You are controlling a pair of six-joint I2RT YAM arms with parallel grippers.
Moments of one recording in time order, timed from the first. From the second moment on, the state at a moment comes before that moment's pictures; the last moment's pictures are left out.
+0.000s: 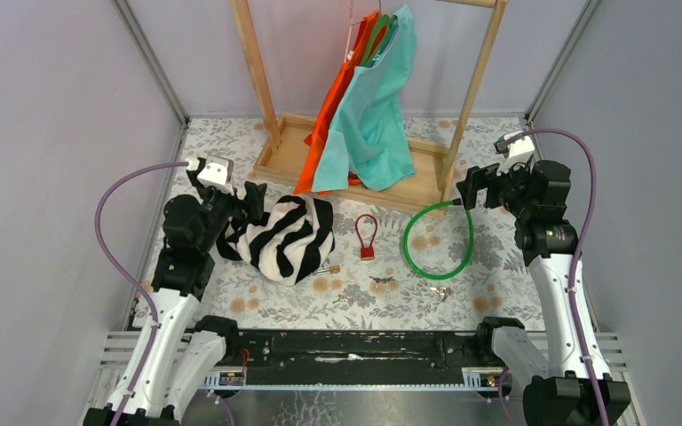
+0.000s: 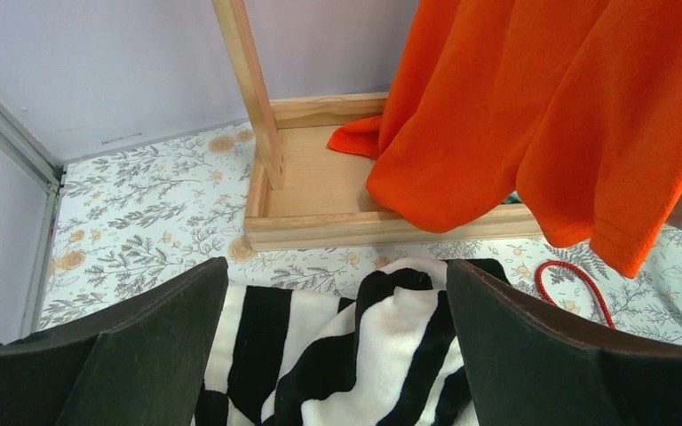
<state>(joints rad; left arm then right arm) -0.14 0.70 0.70 -0.06 0.15 0.06 -0.06 0.91 0.91 -0.36 -0.39 -0.15</state>
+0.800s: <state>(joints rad) -0.13 0.69 0.70 -0.07 0.18 0.06 -0.06 0.91 0.91 -0.35 -0.38 -0.17</state>
